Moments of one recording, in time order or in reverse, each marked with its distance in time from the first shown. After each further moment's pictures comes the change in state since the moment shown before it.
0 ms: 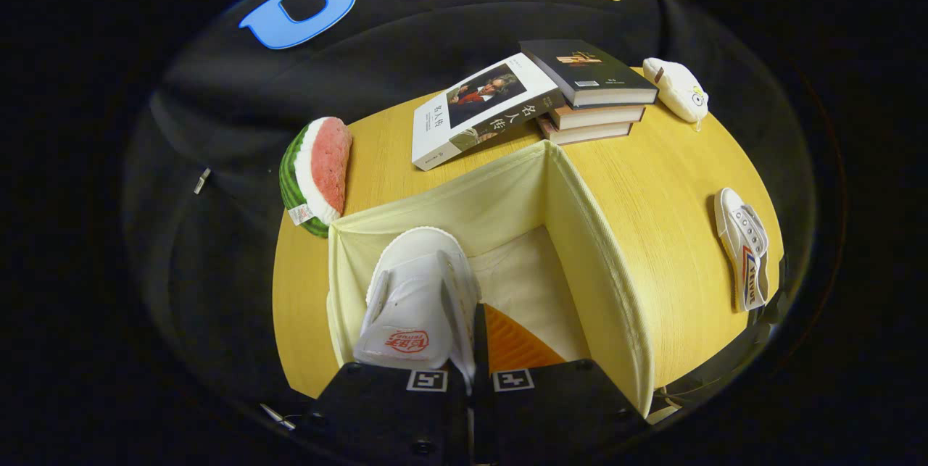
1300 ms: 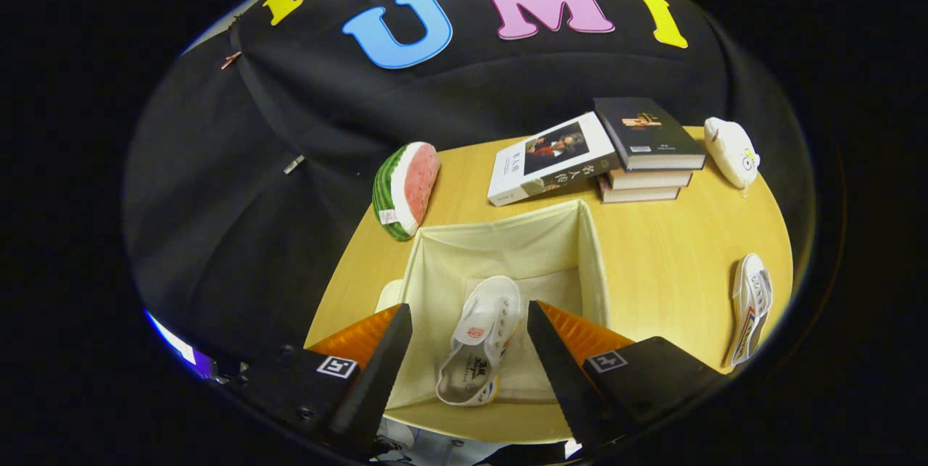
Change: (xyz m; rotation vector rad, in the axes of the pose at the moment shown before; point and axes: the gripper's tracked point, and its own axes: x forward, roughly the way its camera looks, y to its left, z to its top) arm -0.092 -0.003 0.025 -0.201 -0.208 0.332
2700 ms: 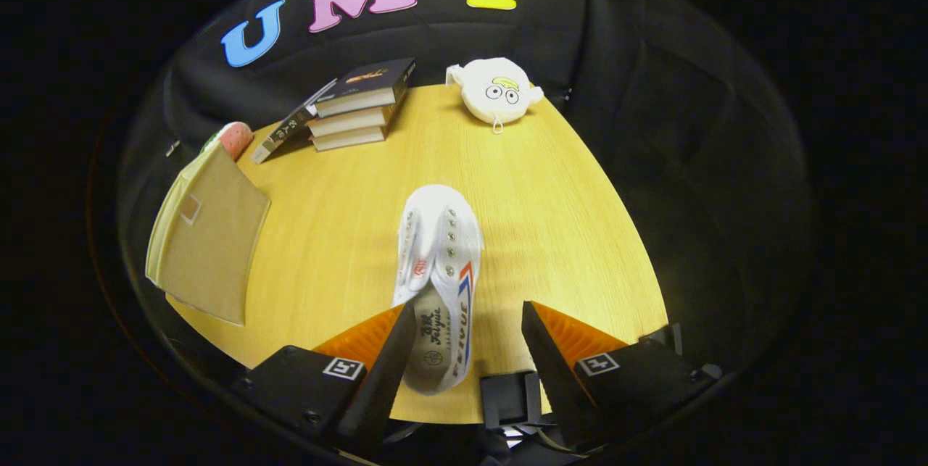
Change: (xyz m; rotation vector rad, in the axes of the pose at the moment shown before) arm -0.118 -0.441 -0.115 -0.020 0.111 -0.432
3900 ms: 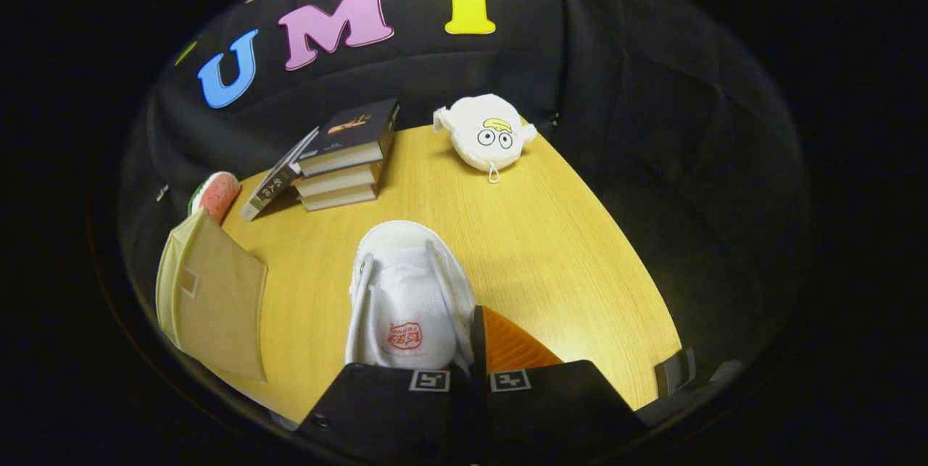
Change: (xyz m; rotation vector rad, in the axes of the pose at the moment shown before) arm -0.010 0.029 0.091 0.152 -0.170 -0.023
